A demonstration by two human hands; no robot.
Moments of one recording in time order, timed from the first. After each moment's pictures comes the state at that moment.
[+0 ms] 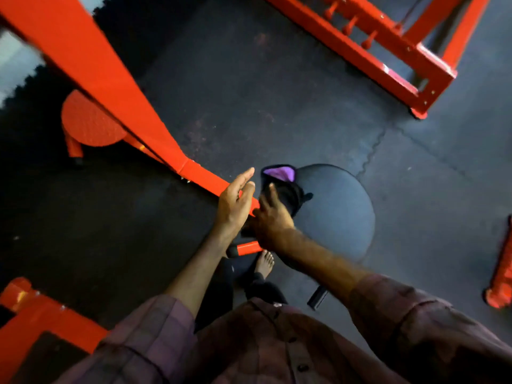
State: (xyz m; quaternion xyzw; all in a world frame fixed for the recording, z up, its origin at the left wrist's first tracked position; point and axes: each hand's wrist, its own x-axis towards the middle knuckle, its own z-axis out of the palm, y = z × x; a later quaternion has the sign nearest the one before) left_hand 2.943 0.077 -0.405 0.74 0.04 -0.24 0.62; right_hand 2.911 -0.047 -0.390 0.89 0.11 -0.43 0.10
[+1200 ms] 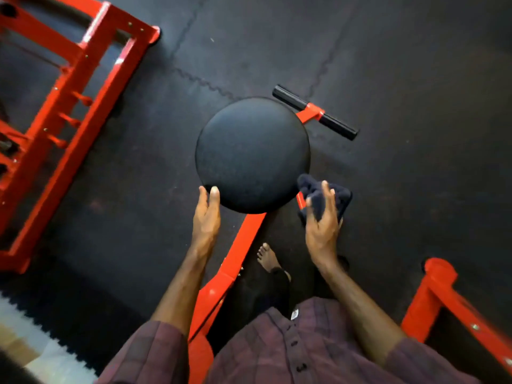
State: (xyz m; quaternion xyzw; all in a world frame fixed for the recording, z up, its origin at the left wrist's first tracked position) left_hand 3.051 0.000 -0.409 0.74 -0.38 -0.52 0.19; right_hand 2.807 0.102 -0.419 -0.32 0.79 -0.45 0.28
